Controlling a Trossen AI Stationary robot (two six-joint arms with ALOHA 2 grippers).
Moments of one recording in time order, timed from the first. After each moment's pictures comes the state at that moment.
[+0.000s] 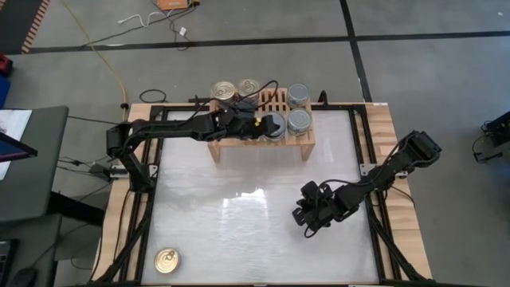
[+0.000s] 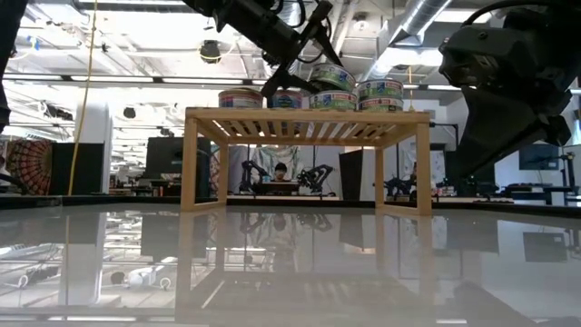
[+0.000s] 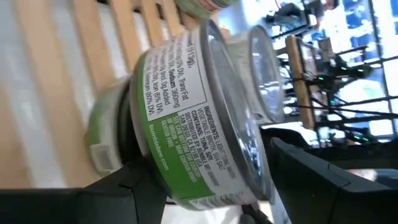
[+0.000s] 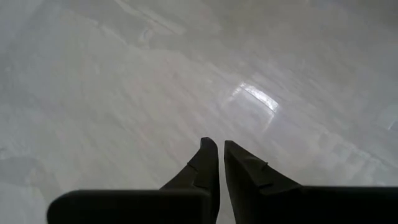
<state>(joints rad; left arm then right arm) 0.24 1.71 1.43 -0.12 -0.11 -1.17 0.54 1.51 0.82 -0.49 0.52 1.37</state>
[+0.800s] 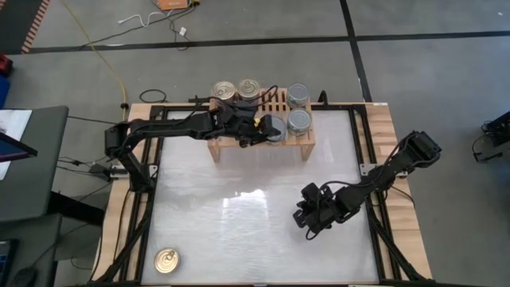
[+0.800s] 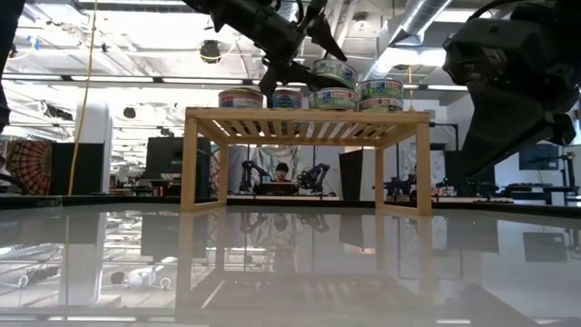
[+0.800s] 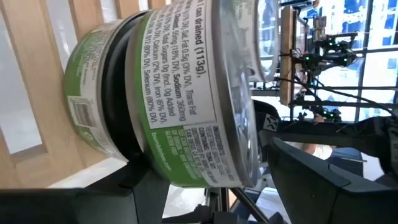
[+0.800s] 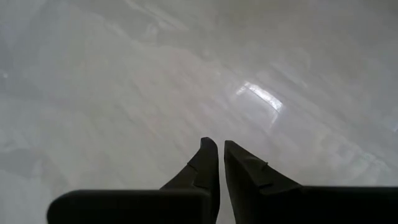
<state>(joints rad) 0.26 1.69 1.43 -0.15 0.08 -1.35 0.56 1.51 0.82 -0.48 0.51 1.37</state>
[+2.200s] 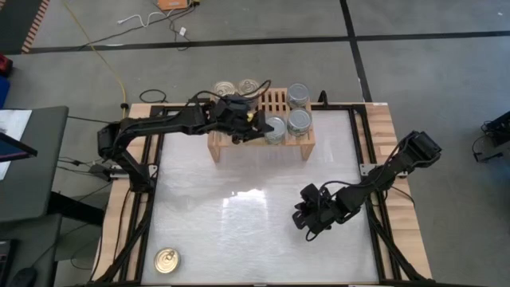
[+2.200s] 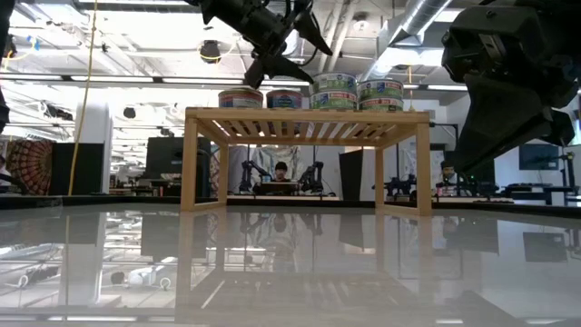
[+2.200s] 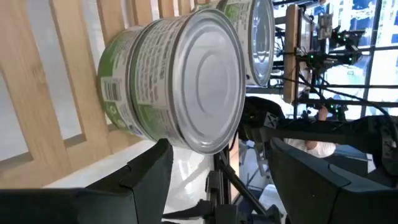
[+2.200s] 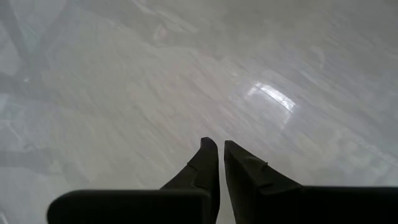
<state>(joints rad) 0.29 1.62 1.43 -0.25 0.13 -1.33 0.56 1.51 0.82 -0.43 0.51 1.38</state>
